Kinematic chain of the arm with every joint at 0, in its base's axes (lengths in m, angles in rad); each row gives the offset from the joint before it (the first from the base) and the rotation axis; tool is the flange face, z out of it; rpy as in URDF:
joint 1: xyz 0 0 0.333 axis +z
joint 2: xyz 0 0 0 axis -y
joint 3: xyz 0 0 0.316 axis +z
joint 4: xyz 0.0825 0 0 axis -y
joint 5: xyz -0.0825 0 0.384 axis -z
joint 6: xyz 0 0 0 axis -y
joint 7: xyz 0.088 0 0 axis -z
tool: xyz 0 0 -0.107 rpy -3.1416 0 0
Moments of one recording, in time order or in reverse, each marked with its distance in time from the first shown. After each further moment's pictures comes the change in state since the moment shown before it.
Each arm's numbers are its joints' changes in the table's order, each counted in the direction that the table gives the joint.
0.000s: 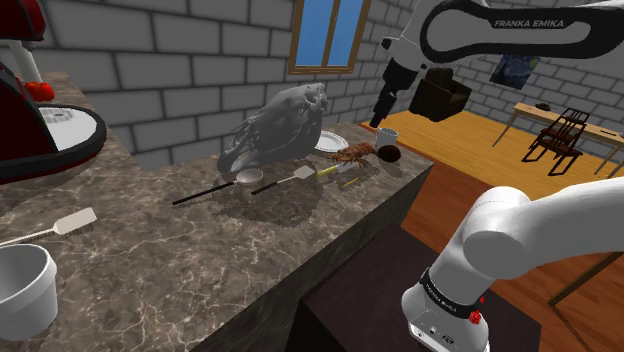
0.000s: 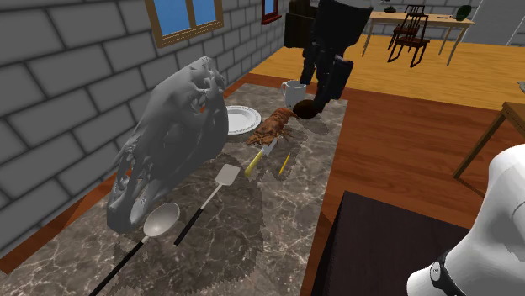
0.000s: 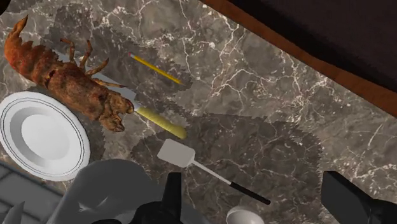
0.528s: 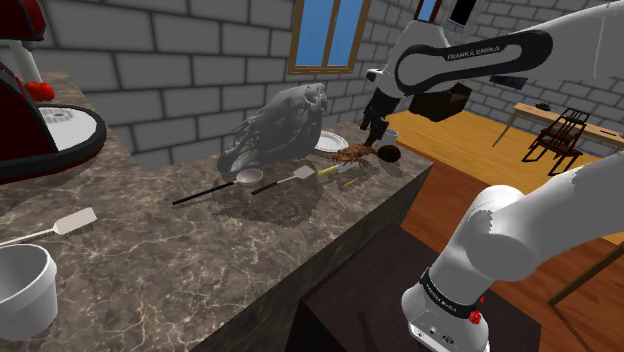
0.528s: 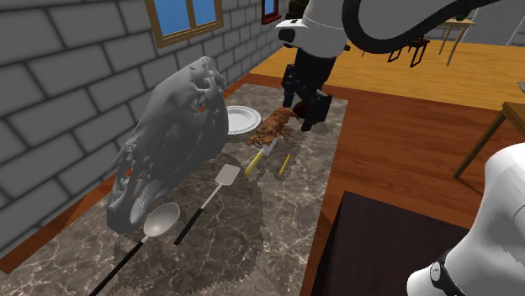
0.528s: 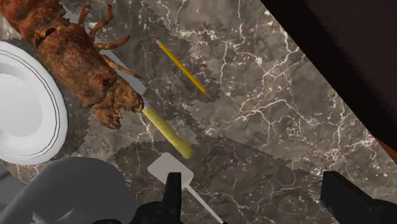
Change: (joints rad) arm 0.070 -0.194 -0.209 -0.046 0.066 0.227 -0.372
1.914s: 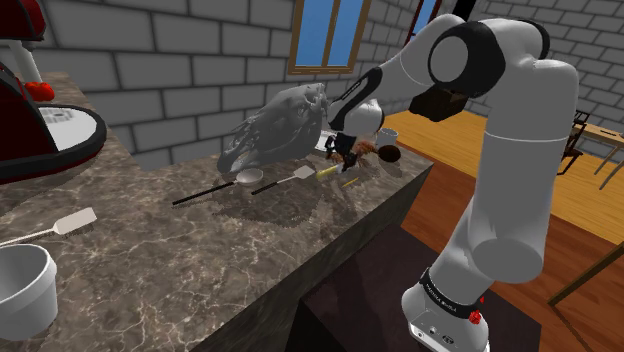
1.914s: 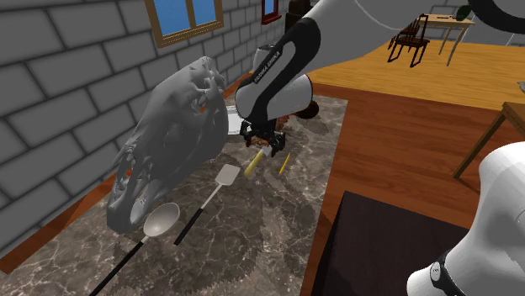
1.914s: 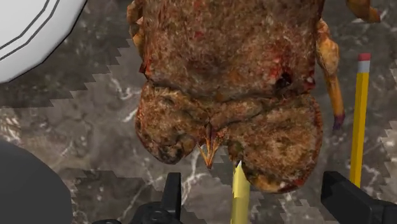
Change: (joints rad) arm 0.101 -0.890 -0.186 0.328 -0.601 0.376 -1.206
